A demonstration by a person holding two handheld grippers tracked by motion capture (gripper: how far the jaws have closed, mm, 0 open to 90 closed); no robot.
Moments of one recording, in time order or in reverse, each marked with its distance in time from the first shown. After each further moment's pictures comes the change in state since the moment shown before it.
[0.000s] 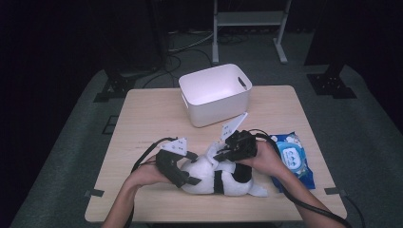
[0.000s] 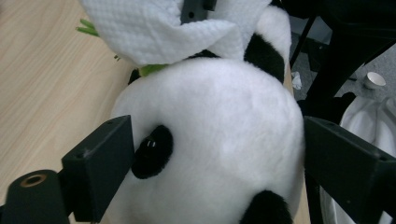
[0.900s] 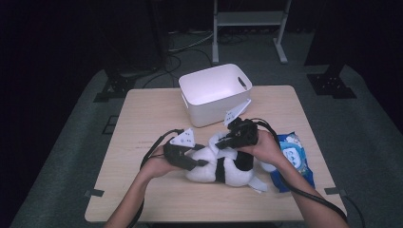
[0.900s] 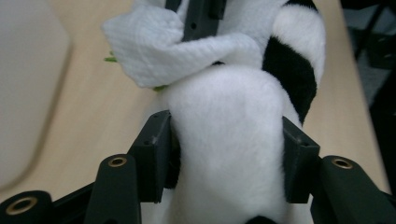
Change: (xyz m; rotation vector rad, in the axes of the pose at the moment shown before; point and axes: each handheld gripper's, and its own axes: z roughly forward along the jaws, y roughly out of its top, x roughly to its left) left arm 0.021 0.023 0.010 -0.026 0.182 0.140; right arm -0.037 0.004 -0.009 -0.033 -0.030 0.090
